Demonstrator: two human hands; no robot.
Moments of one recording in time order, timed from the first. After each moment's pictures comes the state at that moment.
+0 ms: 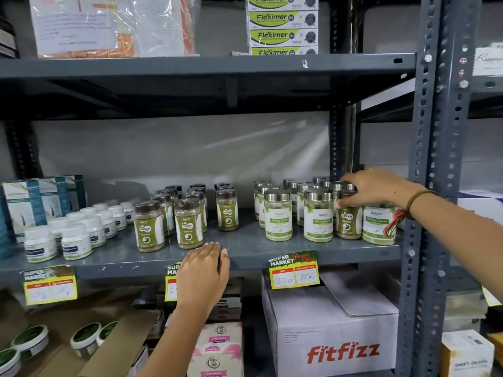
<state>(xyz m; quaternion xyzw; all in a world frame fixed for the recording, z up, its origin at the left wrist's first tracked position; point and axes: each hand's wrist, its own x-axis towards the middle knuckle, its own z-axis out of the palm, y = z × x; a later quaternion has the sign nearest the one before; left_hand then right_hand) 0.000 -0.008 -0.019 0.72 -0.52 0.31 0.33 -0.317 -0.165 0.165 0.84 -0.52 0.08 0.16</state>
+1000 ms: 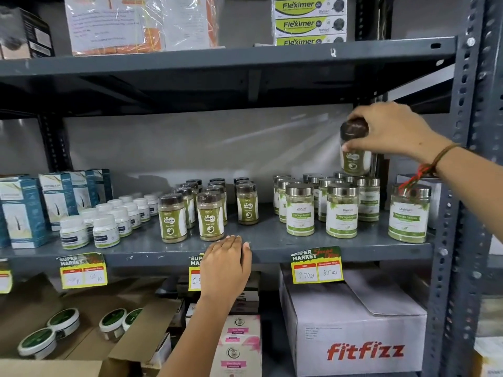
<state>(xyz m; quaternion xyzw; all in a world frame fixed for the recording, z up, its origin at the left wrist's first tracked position) 0.001 -0.010 -0.017 0.73 -0.52 0.30 0.32 -0.283 -0.125 0.235 0.83 -0.41 0.32 0.21</state>
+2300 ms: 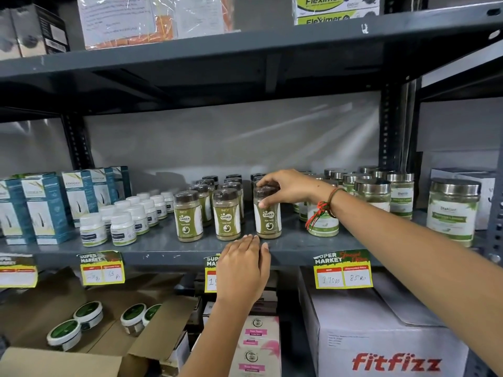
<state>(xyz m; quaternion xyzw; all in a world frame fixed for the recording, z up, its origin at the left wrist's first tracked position) 0.003 -0.011 -0.018 0.72 -0.52 0.31 0.32 -0.096 -0.136 0.147 0.94 -0.25 0.20 -0.09</state>
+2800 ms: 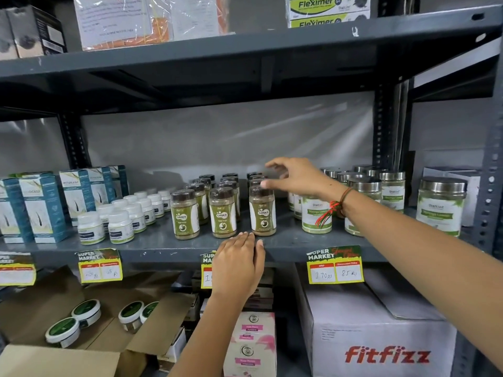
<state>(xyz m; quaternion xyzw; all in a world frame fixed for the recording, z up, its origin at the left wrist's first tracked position) 0.002 -0.008 -0.015 0.73 -0.53 0.30 0.31 -0.128 -0.122 0.153 0.91 -0.25 0.31 -0.10</state>
